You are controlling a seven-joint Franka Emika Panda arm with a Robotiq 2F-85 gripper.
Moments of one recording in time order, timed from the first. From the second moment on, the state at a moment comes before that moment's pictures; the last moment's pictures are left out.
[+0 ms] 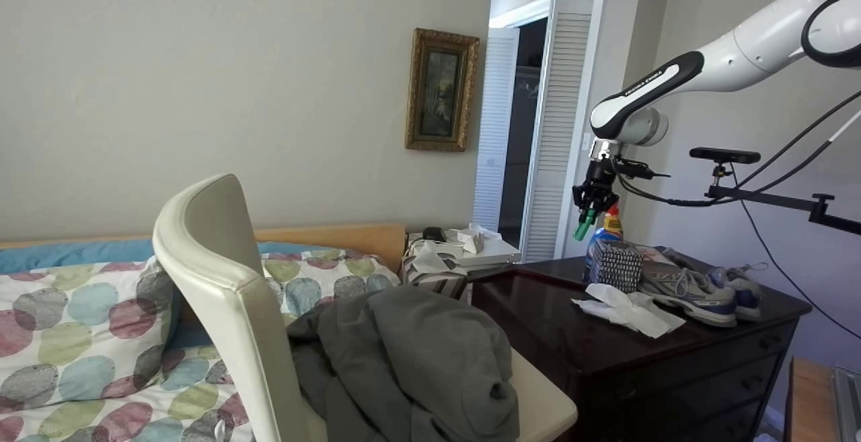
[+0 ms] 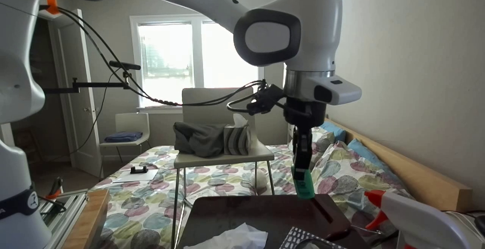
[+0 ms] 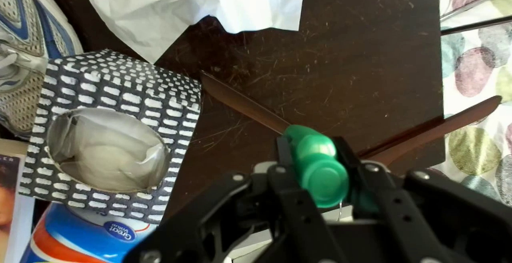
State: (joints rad) arm -0.26 0.38 -0.18 -1.80 0.26 2.17 0.07
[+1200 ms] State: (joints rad) arm -0.27 0.71 -0.17 -1.46 0.25 2.12 0.09
